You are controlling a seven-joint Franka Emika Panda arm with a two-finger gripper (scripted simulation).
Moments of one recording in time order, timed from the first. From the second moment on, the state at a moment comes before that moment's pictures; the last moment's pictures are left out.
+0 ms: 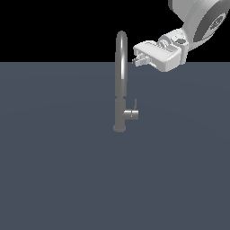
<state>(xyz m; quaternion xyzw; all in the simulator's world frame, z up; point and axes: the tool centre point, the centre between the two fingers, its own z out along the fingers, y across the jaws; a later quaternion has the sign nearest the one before) 0.048 -0.075 0.284 -0.72 0.40 0.39 0.41</state>
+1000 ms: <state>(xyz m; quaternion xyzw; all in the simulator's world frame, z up) 0.076 -0.086 0.143 -0.50 0.51 0.49 0.51</state>
